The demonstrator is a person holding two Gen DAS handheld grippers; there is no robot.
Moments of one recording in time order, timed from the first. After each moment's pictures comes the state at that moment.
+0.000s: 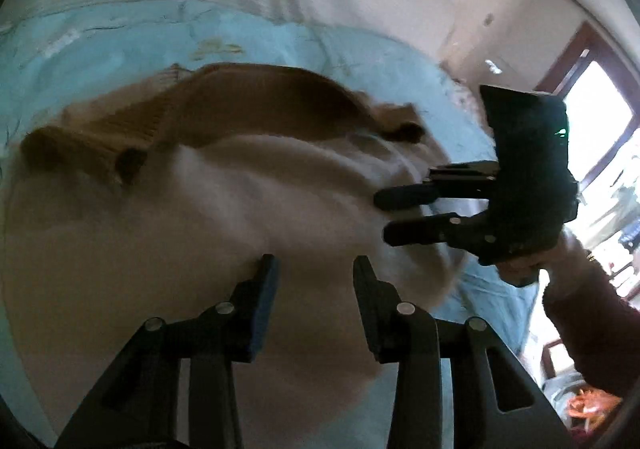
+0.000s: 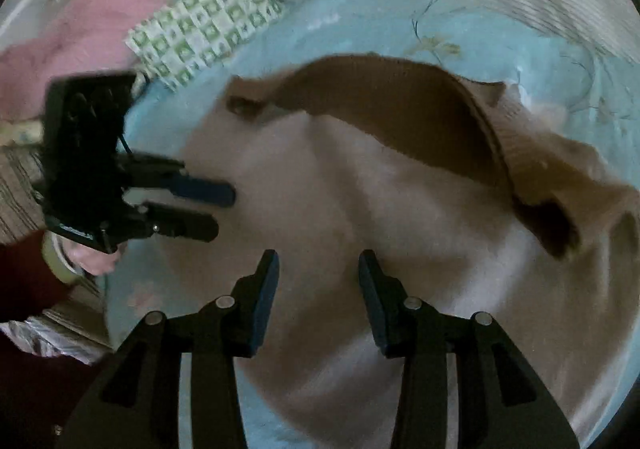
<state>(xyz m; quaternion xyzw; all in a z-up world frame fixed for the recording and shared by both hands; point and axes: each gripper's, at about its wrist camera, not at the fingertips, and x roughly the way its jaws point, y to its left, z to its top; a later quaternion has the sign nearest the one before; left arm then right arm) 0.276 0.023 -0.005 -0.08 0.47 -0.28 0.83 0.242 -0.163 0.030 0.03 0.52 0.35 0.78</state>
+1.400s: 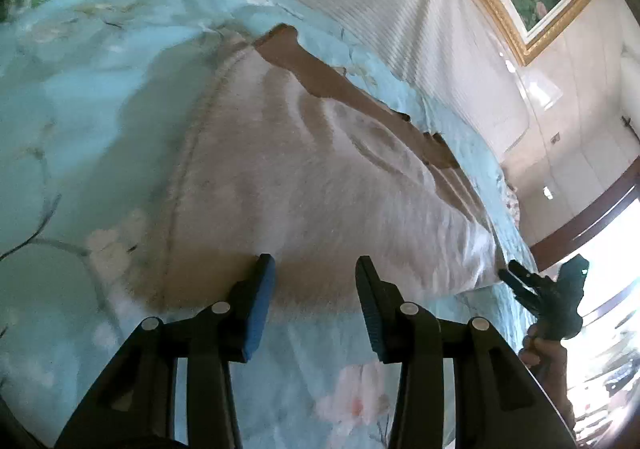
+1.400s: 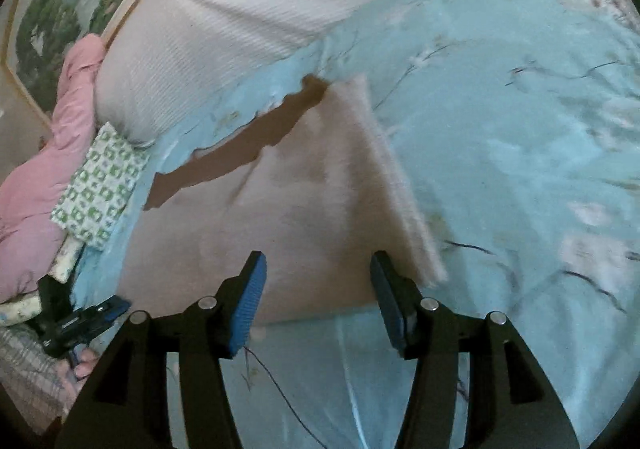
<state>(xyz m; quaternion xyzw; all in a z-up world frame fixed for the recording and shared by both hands) 0.131 0.110 -0.020 -0.25 0.42 -0.12 0.86 0.118 -0.323 0.014 0.25 0.43 0.05 0.86</state>
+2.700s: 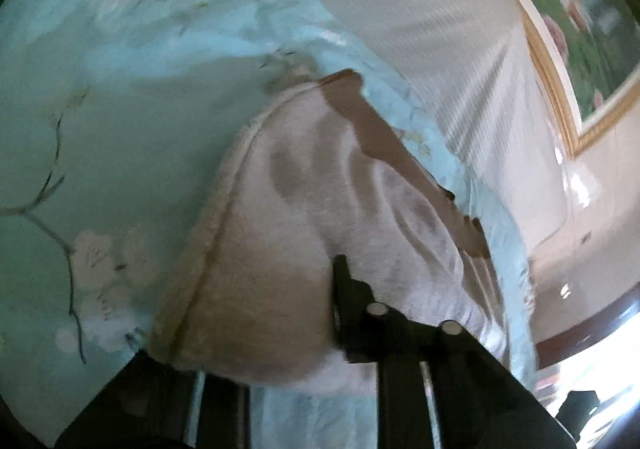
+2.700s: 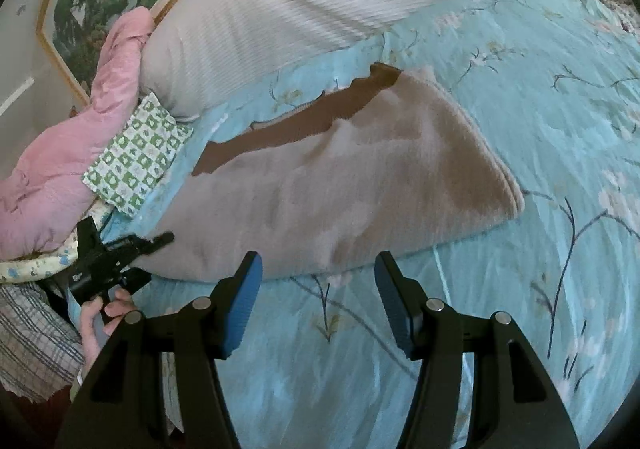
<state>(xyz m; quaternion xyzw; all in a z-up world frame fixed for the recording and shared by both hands) 0.169 0.101 -0.023 -0.34 0.36 0.02 0.87 0.083 -0.264 0.028 0.24 0.42 0.12 0.87</state>
